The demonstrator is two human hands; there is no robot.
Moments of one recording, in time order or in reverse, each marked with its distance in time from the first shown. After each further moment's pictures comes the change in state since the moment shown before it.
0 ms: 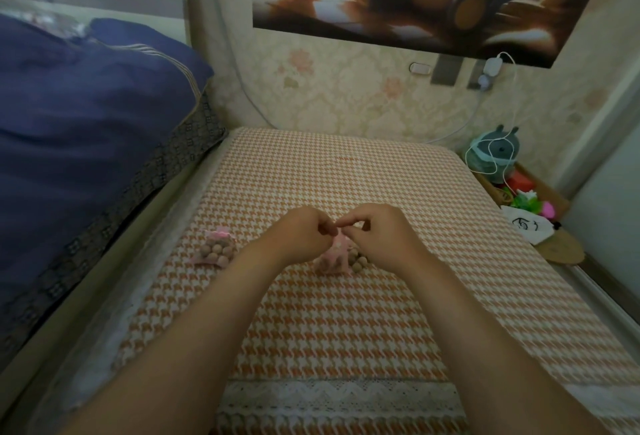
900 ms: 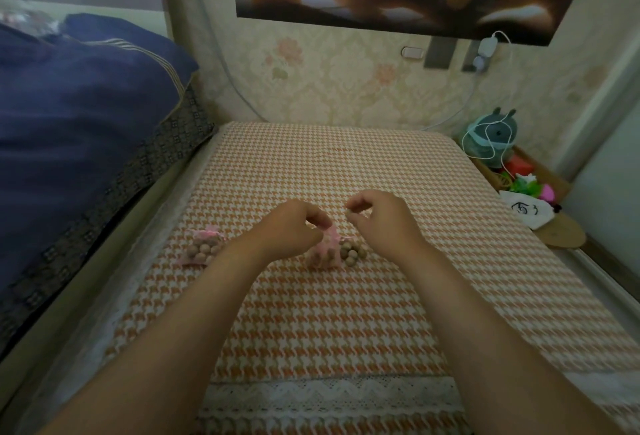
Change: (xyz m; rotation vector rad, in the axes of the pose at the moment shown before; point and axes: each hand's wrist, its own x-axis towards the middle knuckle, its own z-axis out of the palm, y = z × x) left_hand 0.012 -0.006 0.005 -0.039 -0.044 -0.007; right_hand 0.008 0.027 0.001 -0.013 0.123 0.141
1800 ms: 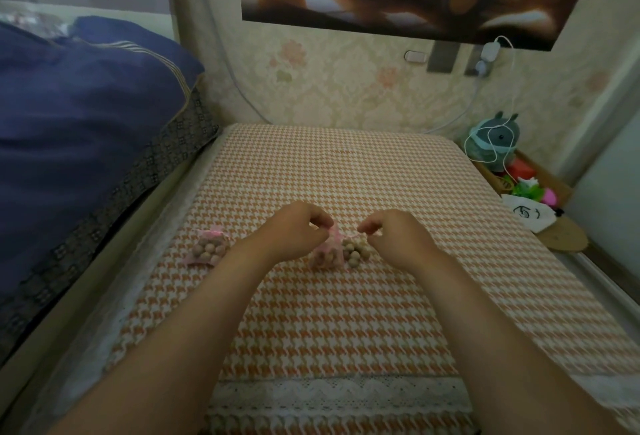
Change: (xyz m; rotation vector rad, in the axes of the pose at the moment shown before) left_hand -0.003 0.002 0.000 0.039 0.050 0.035; right_hand -0.005 0.019 -0.006 -0.265 -0.180 0.055
